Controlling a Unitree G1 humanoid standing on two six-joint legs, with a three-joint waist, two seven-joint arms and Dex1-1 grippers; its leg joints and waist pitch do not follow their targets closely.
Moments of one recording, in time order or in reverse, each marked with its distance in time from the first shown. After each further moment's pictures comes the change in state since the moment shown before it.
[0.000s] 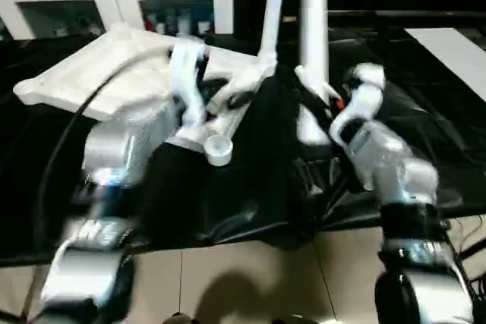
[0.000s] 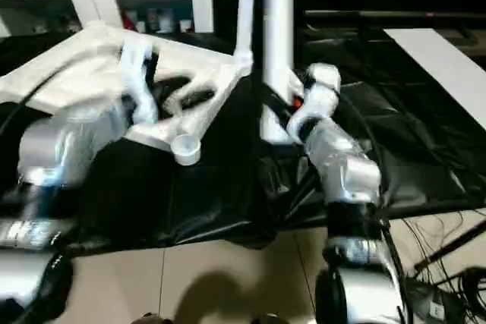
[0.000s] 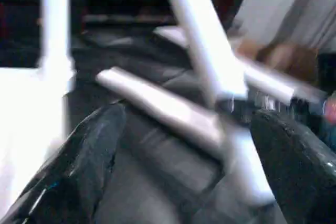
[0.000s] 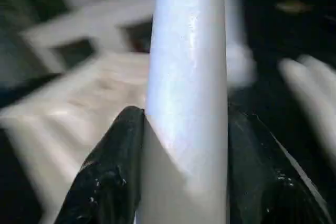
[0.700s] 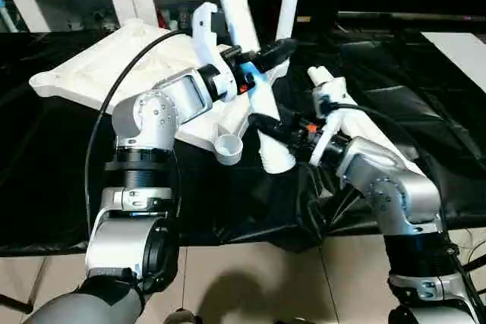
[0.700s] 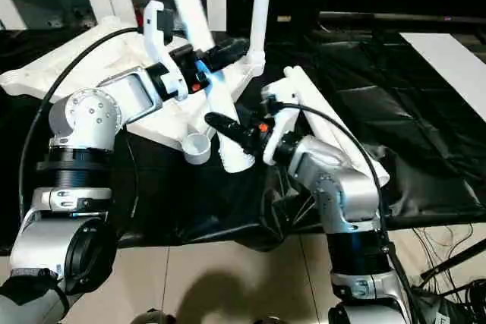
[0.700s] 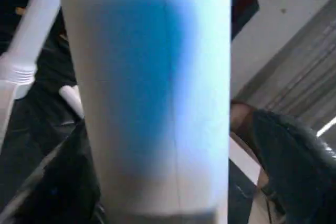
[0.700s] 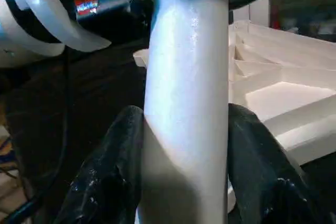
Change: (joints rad) left arm -0.135 -0.129 0.155 0.128 -0.139 0.064 0.165; right arm 0.112 -0.042 0.213 -0.208 0.030 0.067 0.165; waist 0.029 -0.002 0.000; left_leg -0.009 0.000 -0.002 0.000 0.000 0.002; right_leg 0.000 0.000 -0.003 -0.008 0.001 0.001
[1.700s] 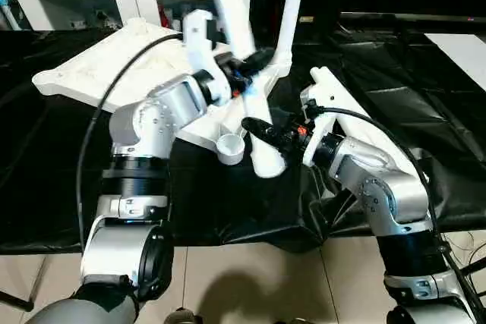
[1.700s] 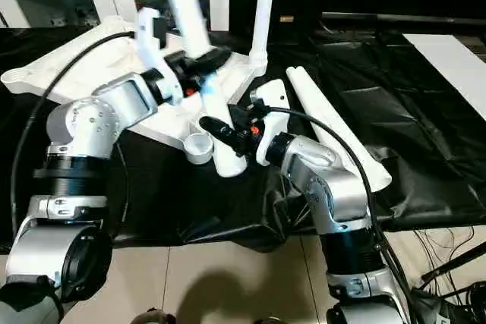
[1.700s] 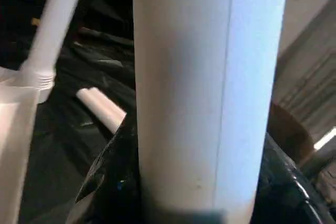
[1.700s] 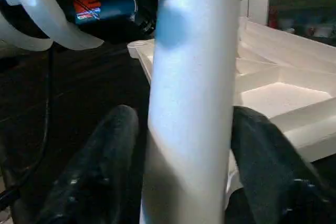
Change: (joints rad) left arm 0.049 0.025 -0.077 -0.047 0.031 -0.051 -0.029; right arm -0.009 0.001 0.042 0.027 -0.044 -0.050 -0.014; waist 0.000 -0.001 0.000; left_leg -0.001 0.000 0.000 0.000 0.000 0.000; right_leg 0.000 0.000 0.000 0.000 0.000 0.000
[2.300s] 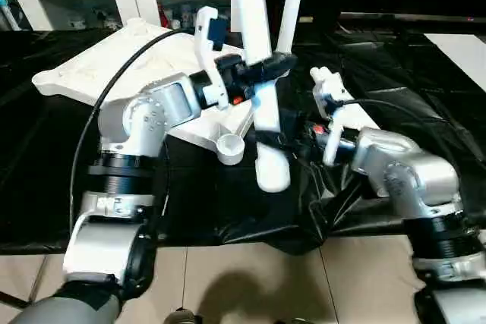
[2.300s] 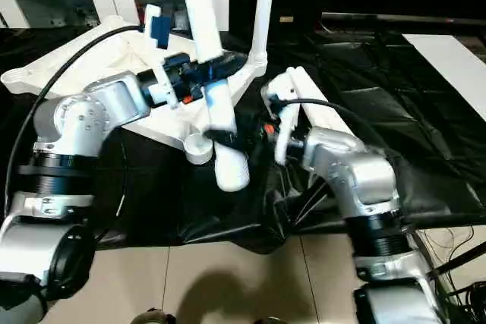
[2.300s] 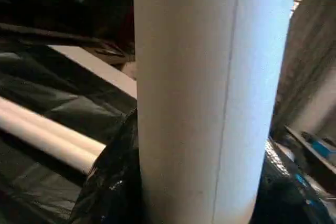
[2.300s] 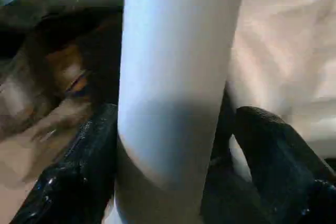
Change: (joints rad) left arm 0.004 0.117 -0.090 -0.020 -0.111 0.070 -0.386; right arm -0.078 -0.213 0.052 0.064 0.122 0.166 0.367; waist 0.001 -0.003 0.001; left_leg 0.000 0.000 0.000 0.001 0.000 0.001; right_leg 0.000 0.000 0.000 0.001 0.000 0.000
